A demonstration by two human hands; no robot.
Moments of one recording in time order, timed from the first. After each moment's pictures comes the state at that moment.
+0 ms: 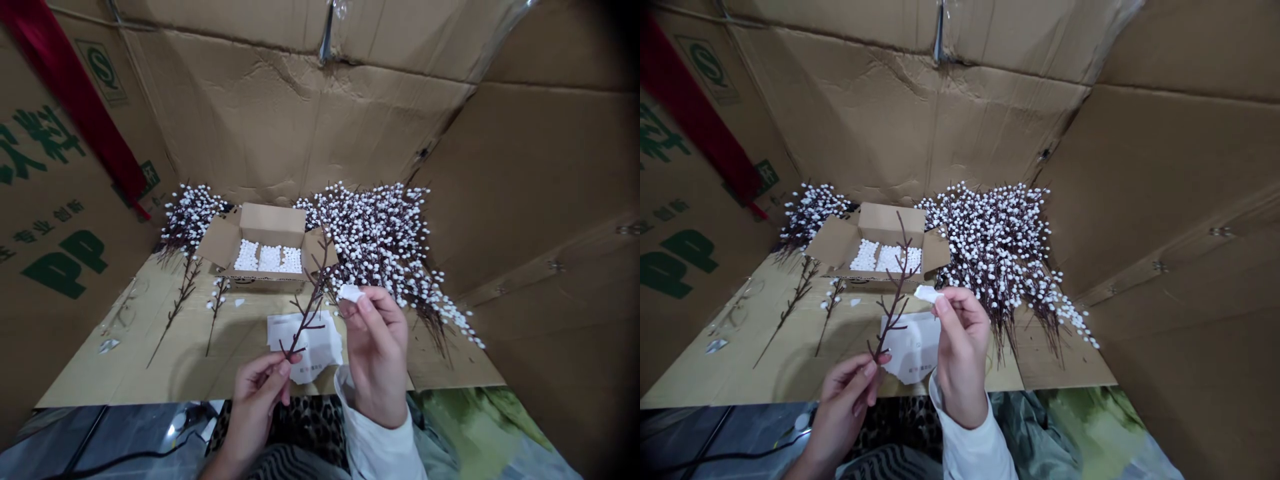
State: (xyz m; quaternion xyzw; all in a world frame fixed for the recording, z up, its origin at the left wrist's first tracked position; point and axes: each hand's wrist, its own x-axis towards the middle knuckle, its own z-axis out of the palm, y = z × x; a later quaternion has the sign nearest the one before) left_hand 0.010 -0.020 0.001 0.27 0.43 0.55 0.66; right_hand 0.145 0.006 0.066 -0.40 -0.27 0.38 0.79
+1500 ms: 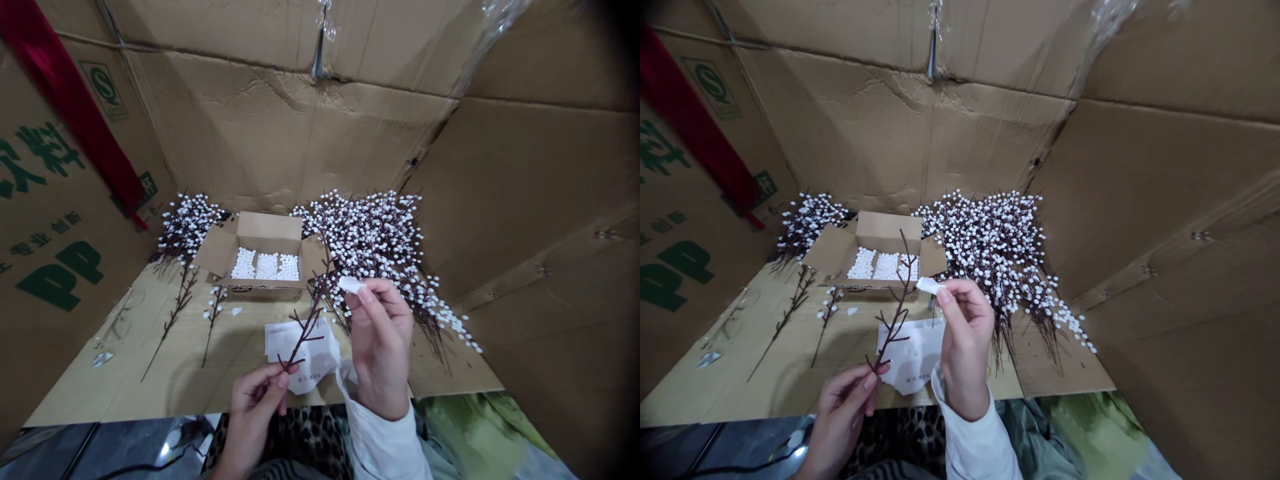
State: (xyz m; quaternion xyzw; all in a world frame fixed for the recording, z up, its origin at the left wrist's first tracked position) left_hand 0.004 -0.022 -0.021 0.37 0.41 0.54 0.64; right_hand 0.154 0.017 0.076 -0.40 -0.32 0.32 0.80
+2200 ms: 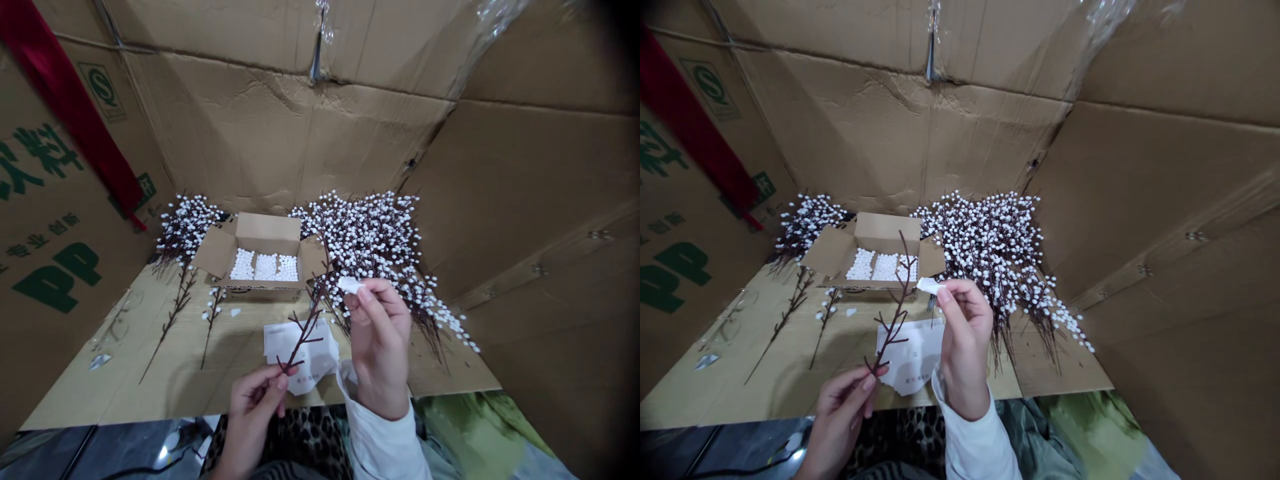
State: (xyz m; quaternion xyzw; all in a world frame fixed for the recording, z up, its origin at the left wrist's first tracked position) left_hand 0.003 -0.020 -0.024 0.37 0.39 0.55 0.64; right_hand 0.156 0.017 0.077 -0.39 -0.31 0.34 0.80
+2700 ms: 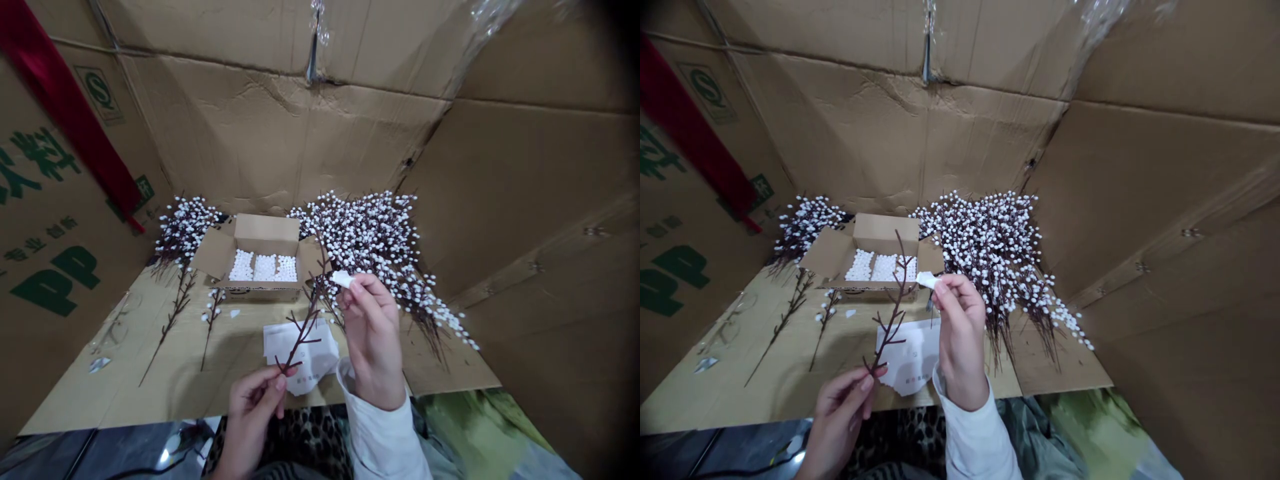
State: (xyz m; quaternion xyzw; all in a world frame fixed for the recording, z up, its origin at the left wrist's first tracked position) left_hand 0.002 -0.022 -0.023 0.38 0.39 0.54 0.64; right_hand 0.158 0.024 0.079 -0.39 -0.27 0.40 0.78
